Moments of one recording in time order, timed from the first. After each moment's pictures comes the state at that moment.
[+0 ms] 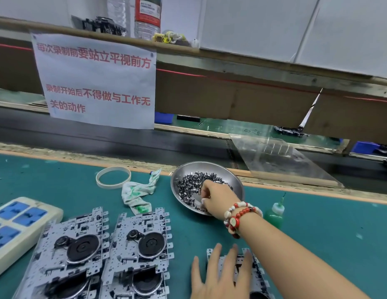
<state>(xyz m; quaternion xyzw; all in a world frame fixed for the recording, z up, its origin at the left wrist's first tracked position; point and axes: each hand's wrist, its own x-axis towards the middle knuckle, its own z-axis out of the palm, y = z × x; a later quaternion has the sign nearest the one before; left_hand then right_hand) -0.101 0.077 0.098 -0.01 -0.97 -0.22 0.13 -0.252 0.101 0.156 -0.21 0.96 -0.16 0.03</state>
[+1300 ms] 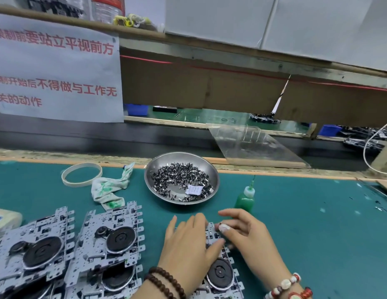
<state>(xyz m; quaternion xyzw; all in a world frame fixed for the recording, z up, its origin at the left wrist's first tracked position) -0.127 0.058 0.124 -0.06 -0.97 -0.24 0.03 -0.152 0.199 0.124 -0.07 0.78 -0.62 0.01</state>
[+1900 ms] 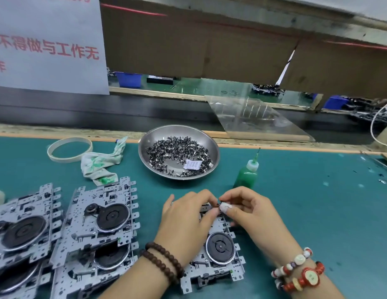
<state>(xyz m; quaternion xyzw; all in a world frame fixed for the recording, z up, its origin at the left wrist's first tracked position) -0.128 0.055 0.126 -0.07 -0.92 -0.38 0.06 -0.152 0.205 0.124 -0.10 0.77 -0.63 0.04</state>
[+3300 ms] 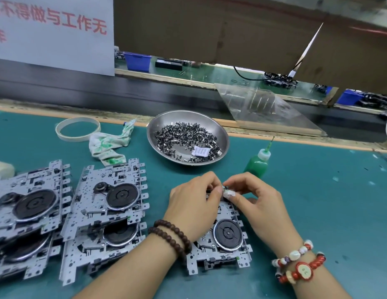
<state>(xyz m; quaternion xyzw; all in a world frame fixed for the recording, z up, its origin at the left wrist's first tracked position) -0.130 0.055 0.132 -0.03 -0.89 -0.45 0.04 -0.148 0.199 0.127 -0.18 0.86 -0.47 -0.08</state>
